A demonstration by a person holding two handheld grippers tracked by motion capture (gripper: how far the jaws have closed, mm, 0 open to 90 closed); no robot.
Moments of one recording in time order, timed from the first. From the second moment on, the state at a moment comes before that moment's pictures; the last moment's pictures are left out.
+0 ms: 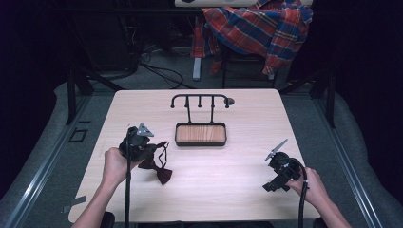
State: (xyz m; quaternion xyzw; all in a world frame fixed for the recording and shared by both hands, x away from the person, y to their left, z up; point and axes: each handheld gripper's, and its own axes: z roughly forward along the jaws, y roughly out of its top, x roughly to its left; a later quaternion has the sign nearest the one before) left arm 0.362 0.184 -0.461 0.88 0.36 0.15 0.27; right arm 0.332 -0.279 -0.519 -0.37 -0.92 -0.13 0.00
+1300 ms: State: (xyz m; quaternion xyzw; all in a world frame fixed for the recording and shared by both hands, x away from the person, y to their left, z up) left arm 0.399 0.186 -0.446 0.86 0.38 0.17 0.28; right arm 0.330 -0.278 -0.519 -0.37 -0.92 -0.13 0.00
